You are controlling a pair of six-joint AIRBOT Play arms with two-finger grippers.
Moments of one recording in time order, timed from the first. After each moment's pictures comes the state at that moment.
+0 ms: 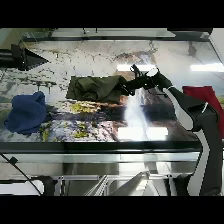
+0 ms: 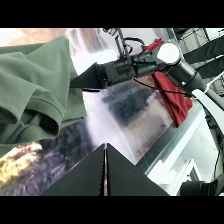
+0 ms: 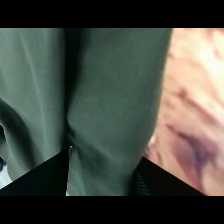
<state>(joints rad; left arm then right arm) 0.33 -1.57 1.67 0.44 -1.57 -1.05 0.24 -2.18 1.81 -0.56 1.03 1.44</state>
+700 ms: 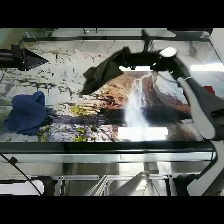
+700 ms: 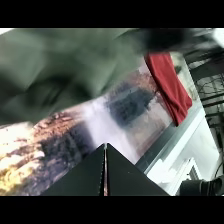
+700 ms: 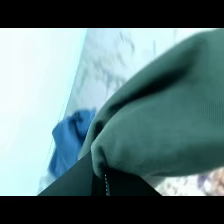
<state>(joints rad) 0.33 -1.57 1.67 0.44 -1.58 -1.04 0.18 -1.86 1.86 -0.30 0.97 1.21</state>
